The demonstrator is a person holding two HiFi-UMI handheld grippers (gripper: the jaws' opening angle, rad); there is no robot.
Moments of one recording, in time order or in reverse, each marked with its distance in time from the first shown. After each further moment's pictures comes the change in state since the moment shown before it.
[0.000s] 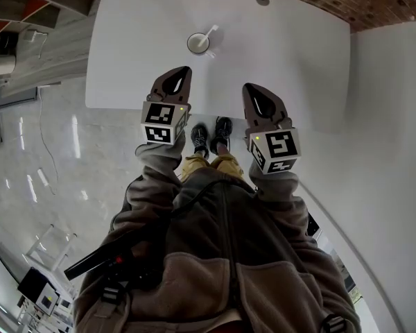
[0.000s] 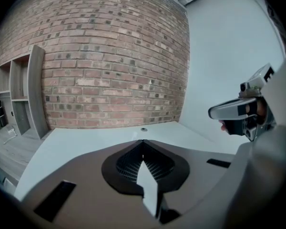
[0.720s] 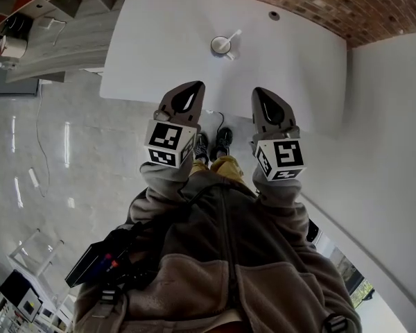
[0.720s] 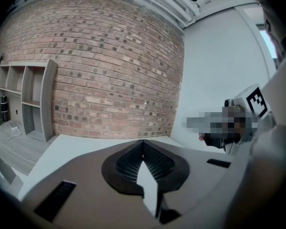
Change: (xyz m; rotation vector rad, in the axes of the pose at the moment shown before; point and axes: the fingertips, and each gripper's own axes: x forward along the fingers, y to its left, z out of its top) left arm -0.128 -0.018 0.033 -0.050 -0.161 -0.055; right arm -0.039 0.082 0.043 -0.122 -0.111 -0.046
